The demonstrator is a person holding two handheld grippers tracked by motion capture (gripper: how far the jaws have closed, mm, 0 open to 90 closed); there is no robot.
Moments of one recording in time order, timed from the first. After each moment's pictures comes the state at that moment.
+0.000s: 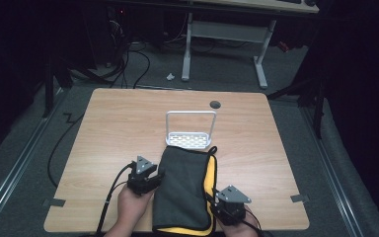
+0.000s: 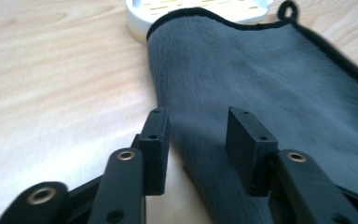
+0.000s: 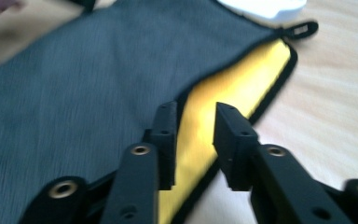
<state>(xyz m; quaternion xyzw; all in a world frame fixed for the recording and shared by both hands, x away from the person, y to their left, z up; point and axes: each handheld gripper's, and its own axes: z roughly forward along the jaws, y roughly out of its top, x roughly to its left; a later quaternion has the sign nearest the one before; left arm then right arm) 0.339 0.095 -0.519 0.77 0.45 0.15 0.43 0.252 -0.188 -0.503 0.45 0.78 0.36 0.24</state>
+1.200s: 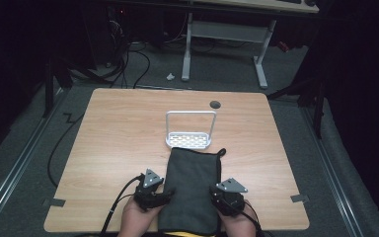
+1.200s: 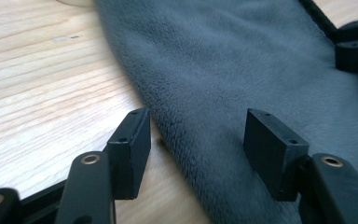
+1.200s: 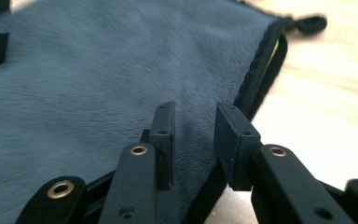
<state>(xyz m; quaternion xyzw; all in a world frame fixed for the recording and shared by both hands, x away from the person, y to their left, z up) 0.318 0.063 -0.532 0.81 0.40 0.11 0.41 0.277 -0.195 -0.519 0.50 0.77 0.31 0.24</state>
